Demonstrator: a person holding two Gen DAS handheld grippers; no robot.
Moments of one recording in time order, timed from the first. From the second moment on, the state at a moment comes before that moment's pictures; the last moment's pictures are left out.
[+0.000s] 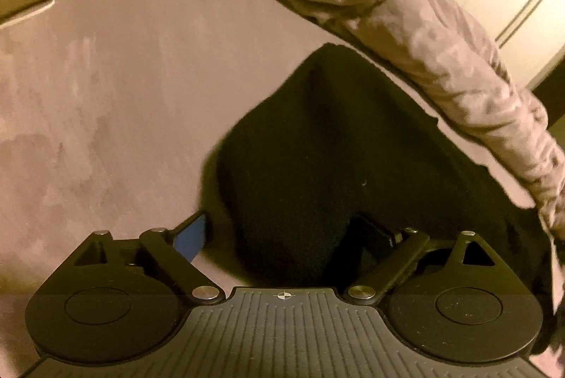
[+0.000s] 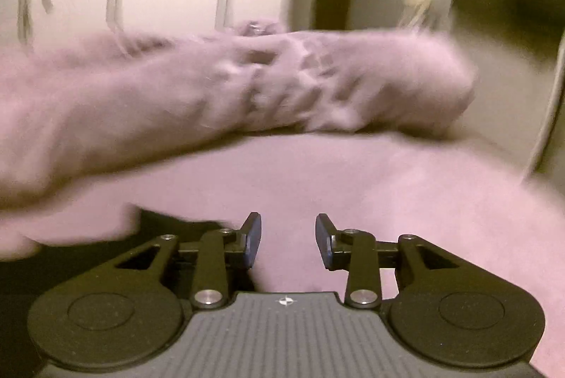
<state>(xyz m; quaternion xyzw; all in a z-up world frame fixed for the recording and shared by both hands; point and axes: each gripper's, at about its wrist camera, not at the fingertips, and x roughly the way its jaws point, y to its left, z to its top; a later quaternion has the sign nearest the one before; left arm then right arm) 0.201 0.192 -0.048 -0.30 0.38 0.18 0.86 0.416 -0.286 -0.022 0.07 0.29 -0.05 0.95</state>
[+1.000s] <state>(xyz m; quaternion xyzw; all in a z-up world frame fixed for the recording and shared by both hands) 0.225 0.205 -0.052 -0.40 0.33 0.16 0.84 0.274 -0.152 -0.090 -0.03 0.32 0.18 0.93</state>
